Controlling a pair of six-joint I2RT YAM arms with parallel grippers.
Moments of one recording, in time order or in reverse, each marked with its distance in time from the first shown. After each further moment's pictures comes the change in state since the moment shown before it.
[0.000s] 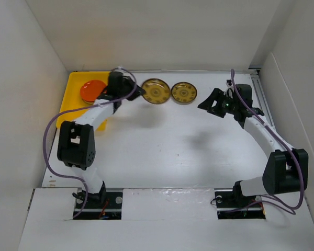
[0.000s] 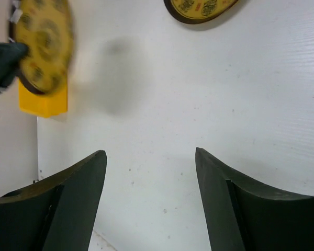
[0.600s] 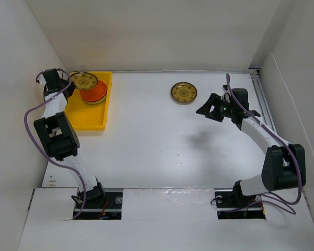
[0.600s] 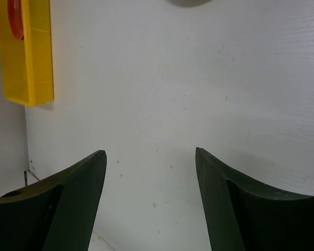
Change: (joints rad) left arm 0.716 0.124 0.232 -0.172 -0.215 -0.084; right arm -0.003 0.039 -0.065 0.045 -0.016 -0.032
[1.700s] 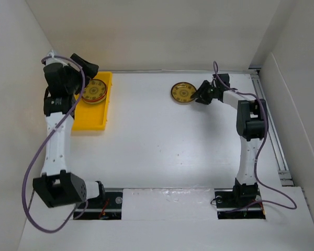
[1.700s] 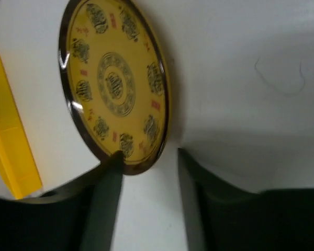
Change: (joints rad) left arm -0.214 -0.556 -0.094 -0.180 0.101 0.174; right arm -0.027 0.812 0.661 0.030 0.021 0.107
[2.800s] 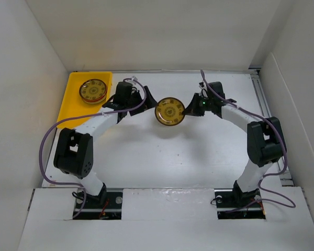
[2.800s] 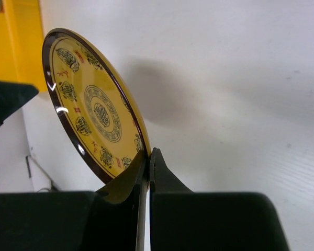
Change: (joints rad) left arm -0.519 0.304 -0.276 0.220 0.077 0.053; right arm 0.196 -0.470 -0.403 -0.045 0.003 -0.062
